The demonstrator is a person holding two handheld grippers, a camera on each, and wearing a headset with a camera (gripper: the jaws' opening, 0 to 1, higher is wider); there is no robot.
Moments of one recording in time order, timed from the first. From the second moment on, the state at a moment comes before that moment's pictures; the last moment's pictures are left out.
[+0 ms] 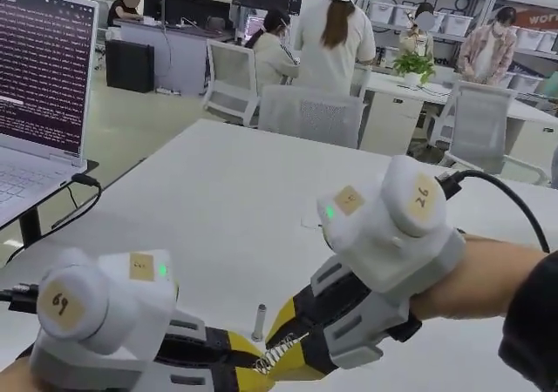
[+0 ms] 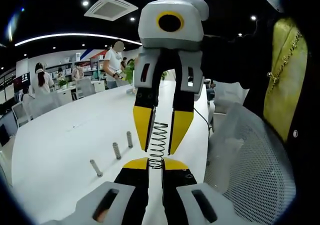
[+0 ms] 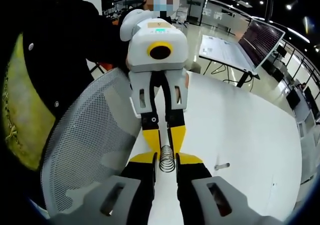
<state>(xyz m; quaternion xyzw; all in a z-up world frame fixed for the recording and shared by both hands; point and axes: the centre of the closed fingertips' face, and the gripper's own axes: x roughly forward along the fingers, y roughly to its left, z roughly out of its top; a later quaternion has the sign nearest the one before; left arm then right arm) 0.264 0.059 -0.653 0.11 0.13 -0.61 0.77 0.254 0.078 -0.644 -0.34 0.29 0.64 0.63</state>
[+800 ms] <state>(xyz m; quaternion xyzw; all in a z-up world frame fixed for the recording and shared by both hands) 0.261 0.054 -0.649 0.11 0.13 -0.62 0.77 0.250 0.075 -0.645 -0.34 0.29 0.64 0.62</state>
